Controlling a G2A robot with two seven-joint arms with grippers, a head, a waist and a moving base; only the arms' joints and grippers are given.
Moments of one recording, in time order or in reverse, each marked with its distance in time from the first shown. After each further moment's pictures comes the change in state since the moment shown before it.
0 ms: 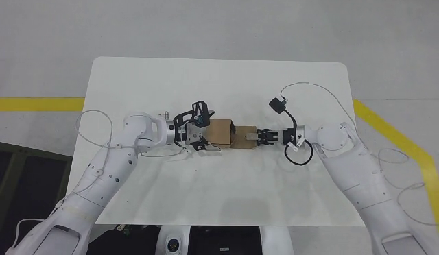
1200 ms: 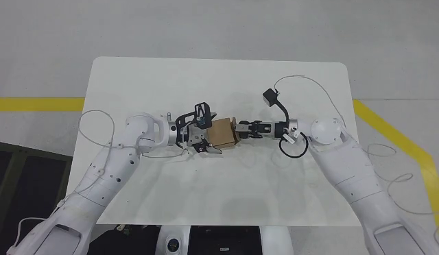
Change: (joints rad) left arm -0.004 -0.005 0.014 0.000 -0.027 -0.012 -0.030; right arm 0.059 -0.041 -0.068 0.049 0.217 -0.024 0.003
